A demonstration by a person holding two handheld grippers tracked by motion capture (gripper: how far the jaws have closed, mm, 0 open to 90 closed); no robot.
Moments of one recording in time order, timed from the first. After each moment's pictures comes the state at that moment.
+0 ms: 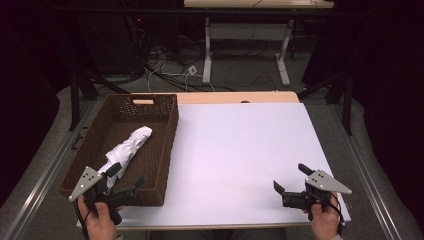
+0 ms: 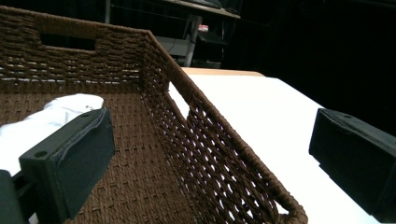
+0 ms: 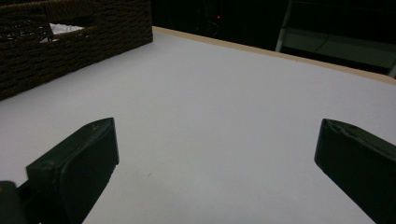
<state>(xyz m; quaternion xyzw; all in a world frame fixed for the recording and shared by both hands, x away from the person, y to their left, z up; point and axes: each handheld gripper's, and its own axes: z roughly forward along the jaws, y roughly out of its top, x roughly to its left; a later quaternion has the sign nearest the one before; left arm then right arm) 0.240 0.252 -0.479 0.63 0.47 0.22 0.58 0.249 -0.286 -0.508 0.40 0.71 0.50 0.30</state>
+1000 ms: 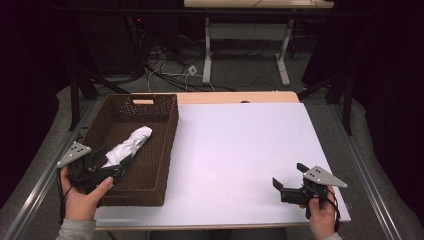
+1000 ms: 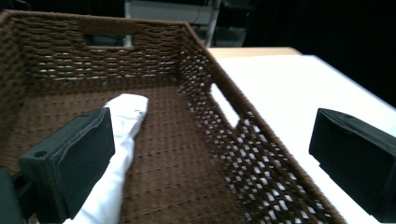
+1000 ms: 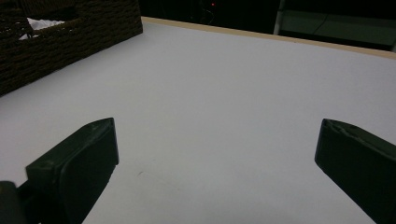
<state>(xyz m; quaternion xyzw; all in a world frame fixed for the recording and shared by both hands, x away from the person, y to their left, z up) 0.282 0.283 -0.434 0.68 0.50 0.22 0.49 0.263 -0.287 -0.518 0.43 0.70 0.49 0.28</state>
